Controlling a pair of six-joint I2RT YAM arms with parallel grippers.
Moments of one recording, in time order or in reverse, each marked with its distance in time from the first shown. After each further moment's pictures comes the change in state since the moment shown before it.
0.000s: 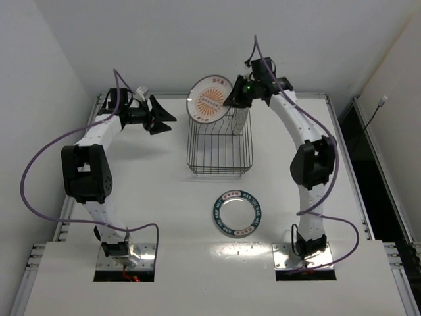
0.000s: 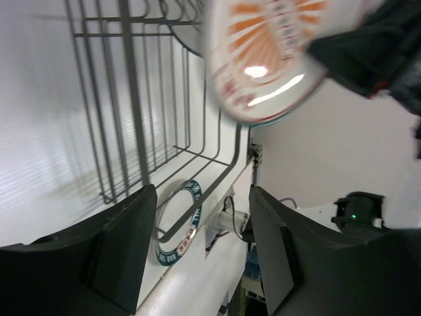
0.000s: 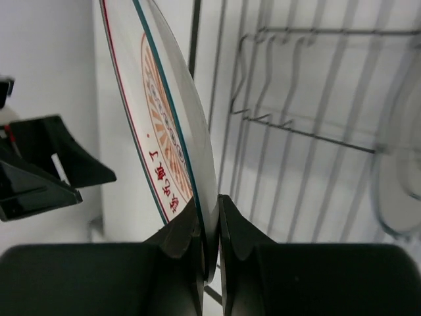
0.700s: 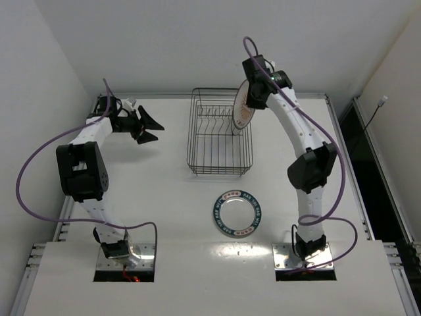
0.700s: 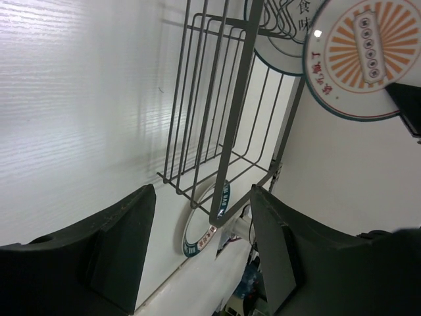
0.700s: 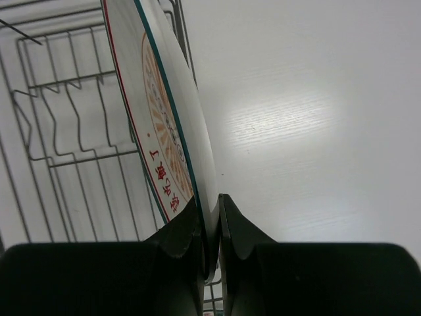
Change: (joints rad) left arm 0.117 0.033 -0.018 -0.192 -0.092 0.142; right arm 0.070 -0.083 0.200 -0.446 0.862 -0.136
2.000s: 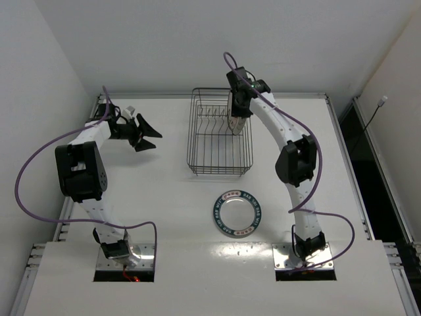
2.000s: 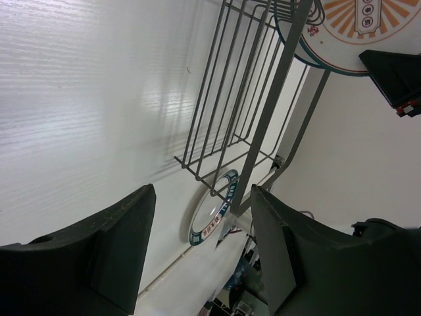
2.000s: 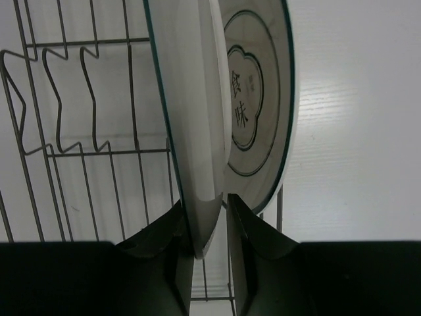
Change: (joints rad) left arm 0.030 0.001 -0.071 -0.044 -0.013 0.045; right arm 0.050 0.200 0.019 0.098 -0.079 -0.050
